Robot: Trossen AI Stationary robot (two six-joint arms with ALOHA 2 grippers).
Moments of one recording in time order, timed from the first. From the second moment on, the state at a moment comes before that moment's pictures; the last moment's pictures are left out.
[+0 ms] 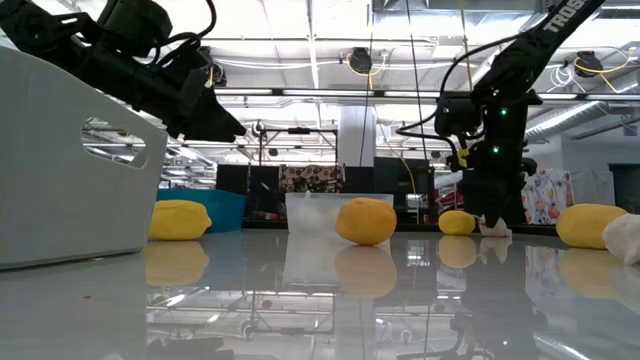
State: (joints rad) left arm 0.23 1.01 0.33 0.38 -0.24 -0.07; right arm -0.61 1.46 0.71 -0.60 0.38 0.22
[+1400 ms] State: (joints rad) left arm 0.23 1.01 0.33 0.38 -0.24 -0.07; right arm -0.37 1.53 0.89 0.03 0.11 0.31
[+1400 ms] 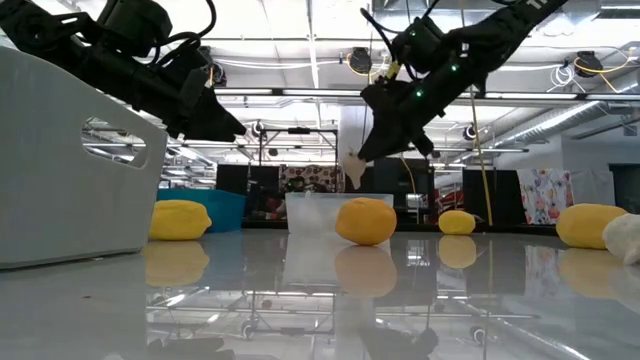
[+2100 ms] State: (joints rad) left arm 0.23 1.01 0.33 0.38 -0.24 -0.07; right arm -0.26 1.53 1.30 -0.74 0.00 0.41
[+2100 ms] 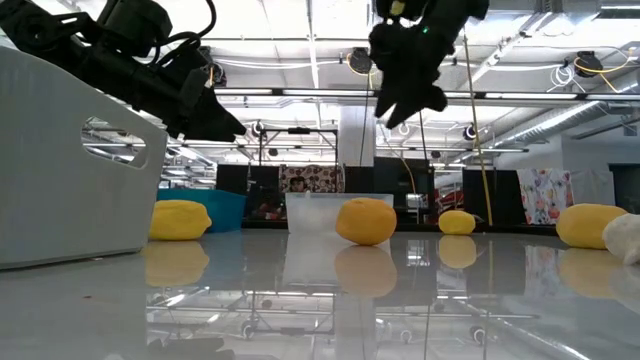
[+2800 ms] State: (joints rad) left arm 0.23 1.01 0.33 0.38 -0.24 -0.07; right arm 0.51 1.53 1.30 -0.97 0.22 1.25
